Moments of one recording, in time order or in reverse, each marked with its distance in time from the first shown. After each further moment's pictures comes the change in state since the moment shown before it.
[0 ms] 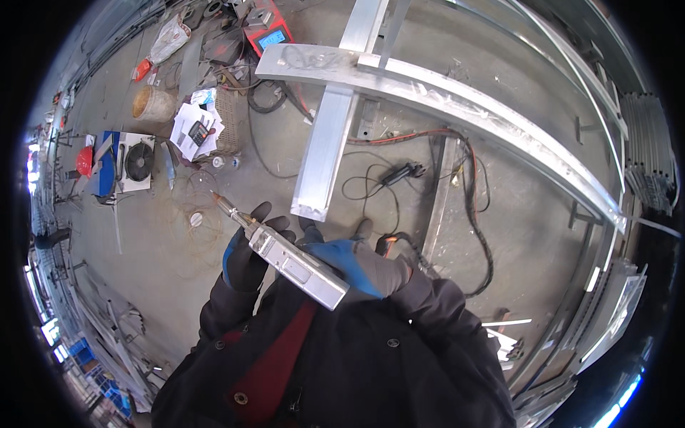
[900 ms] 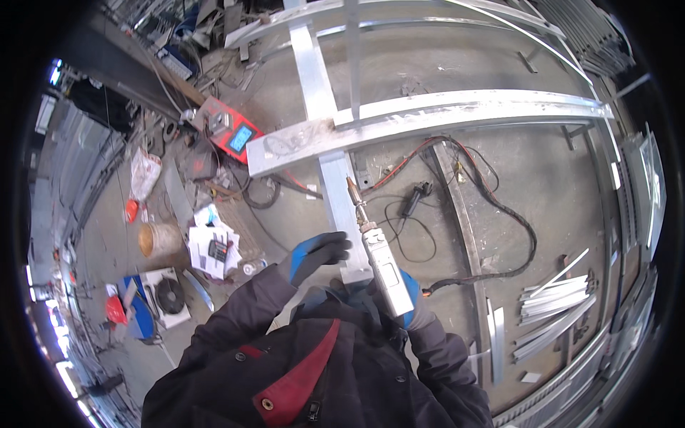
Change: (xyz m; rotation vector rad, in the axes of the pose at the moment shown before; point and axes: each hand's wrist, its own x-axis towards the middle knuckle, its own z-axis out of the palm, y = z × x) left_hand 0.203 0.098 -0.075 0.602 -0.680 -0.400; right_hand 0.081 0.017 0.125 0.205 1.074 0.480
